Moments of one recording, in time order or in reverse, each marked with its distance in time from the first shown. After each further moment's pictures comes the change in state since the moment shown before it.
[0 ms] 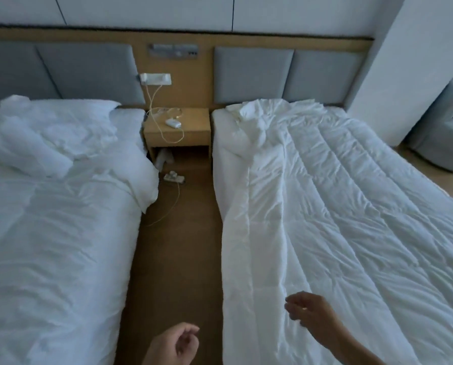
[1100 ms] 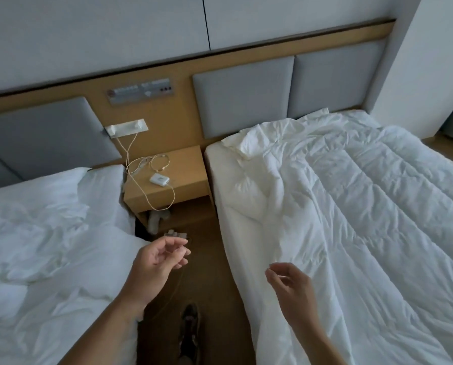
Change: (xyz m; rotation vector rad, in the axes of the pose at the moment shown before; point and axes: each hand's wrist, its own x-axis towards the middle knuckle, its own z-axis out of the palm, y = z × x) left_hand 0.564 0.268 -0.274 -0.232 0.109 0.297; right_hand 0.468 -0.320 -0.002 0.428 0.352 -0.136
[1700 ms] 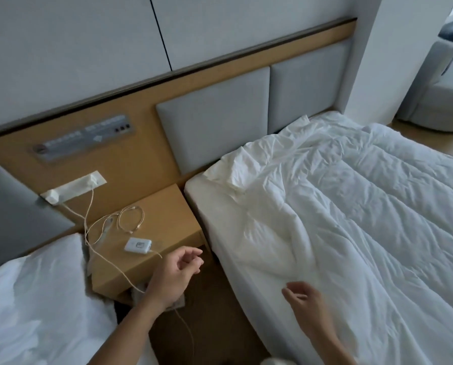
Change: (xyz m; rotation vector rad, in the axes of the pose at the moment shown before) left_hand 0.395 -0.039 -0.067 0.201 -0.324 0.010; right_hand 0.259 -0.032 0.181 -0.083 0.263 0.339
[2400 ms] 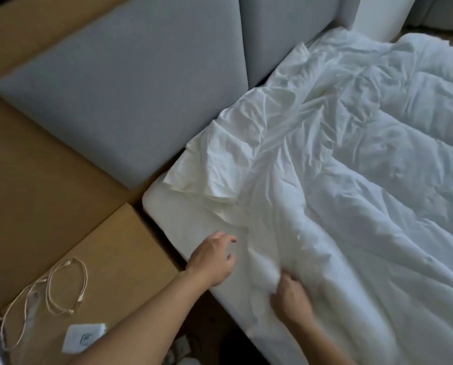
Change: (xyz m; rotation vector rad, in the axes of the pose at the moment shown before) left_hand 0.456 -0.076 0.156 0.772 -0.475 0.146; right_hand 0.366 0.021 0.200 -0.696 -0.215 0.191
